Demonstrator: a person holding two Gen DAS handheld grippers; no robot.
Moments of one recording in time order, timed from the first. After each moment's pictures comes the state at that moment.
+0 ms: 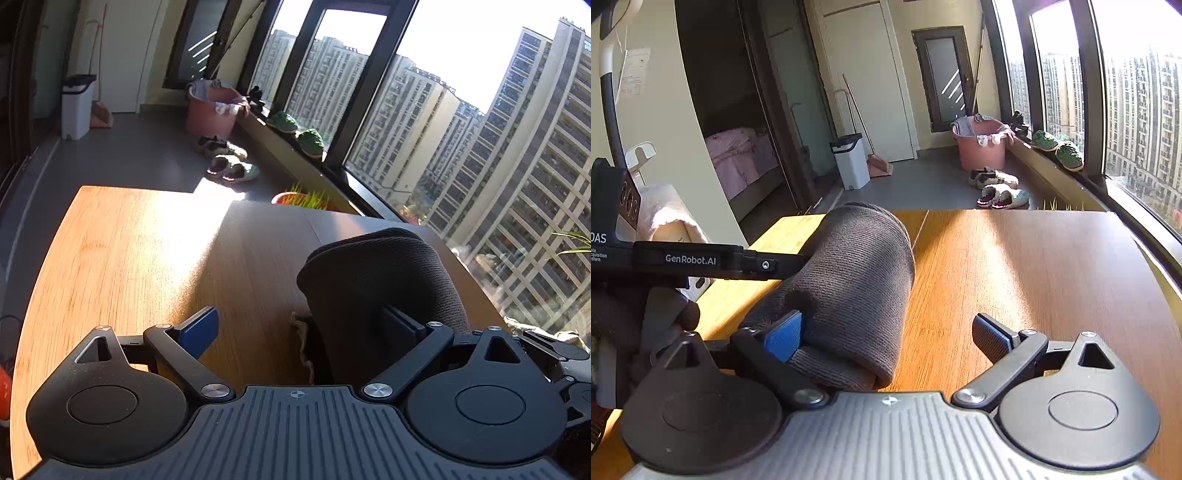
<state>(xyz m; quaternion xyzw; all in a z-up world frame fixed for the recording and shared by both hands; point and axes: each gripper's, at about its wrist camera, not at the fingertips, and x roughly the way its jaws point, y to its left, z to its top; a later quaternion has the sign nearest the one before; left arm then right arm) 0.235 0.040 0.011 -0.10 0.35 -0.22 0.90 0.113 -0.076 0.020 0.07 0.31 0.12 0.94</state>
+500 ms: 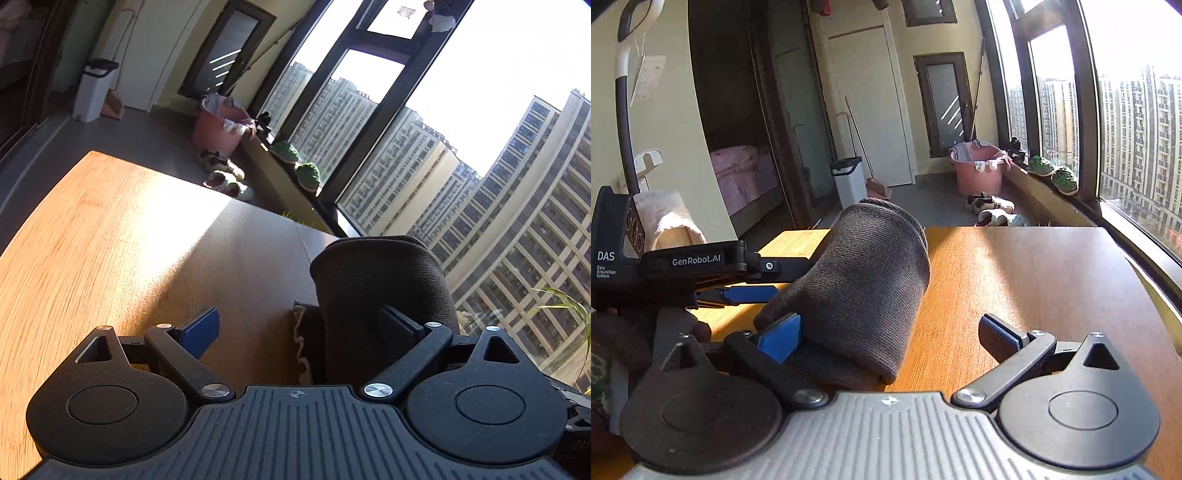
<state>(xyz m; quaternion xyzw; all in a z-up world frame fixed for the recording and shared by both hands) 0.216 0.046 -0.012 -0.20 0.31 -0.21 0.91 0.085 -0.087 0.035 0.09 0.24 0.12 0.96</state>
